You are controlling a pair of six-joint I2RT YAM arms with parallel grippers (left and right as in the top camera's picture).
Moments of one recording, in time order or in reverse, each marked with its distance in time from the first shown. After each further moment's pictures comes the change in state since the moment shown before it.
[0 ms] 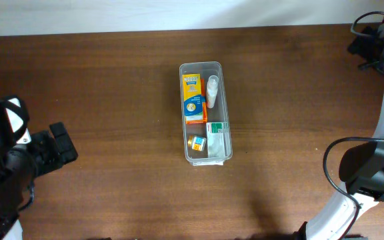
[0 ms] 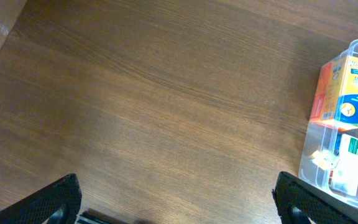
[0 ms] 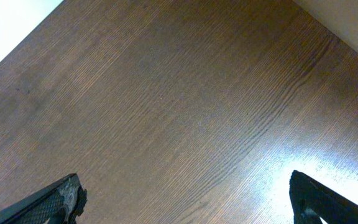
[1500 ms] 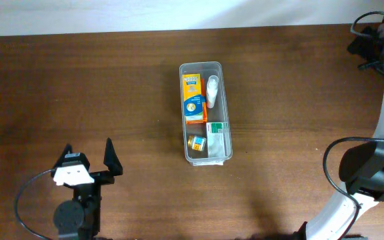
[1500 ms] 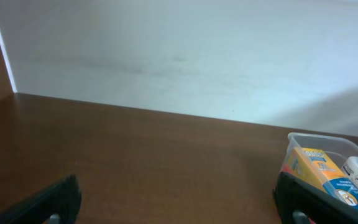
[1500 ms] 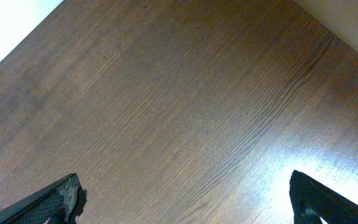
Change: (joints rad) left arm -0.090 -0.949 -1.721 1.701 0.098 0.058; right arm 0.000 0.000 0.000 0.000 0.000 -0.001
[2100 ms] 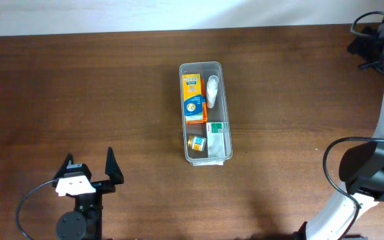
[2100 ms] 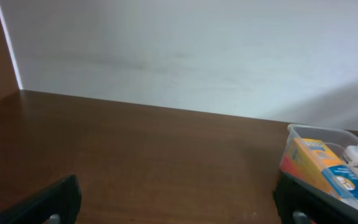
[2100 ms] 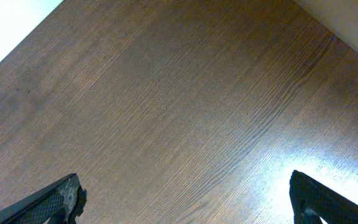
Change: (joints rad) left arm 0.000 -0.219 -0.038 -0.183 -0.008 0.004; right arm 0.000 0.000 0.000 0.000 0.000 0.000
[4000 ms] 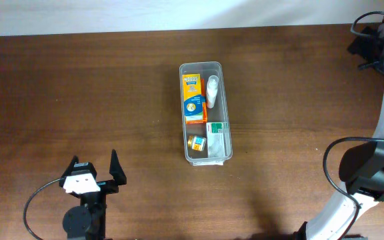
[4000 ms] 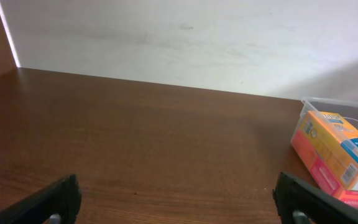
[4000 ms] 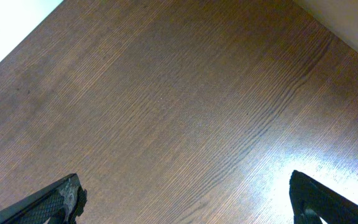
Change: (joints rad) left arm 0.000 -0.002 -0.098 0.034 -0.004 0.011; right arm 0.000 0.000 0.000 0.000 0.000 0.000
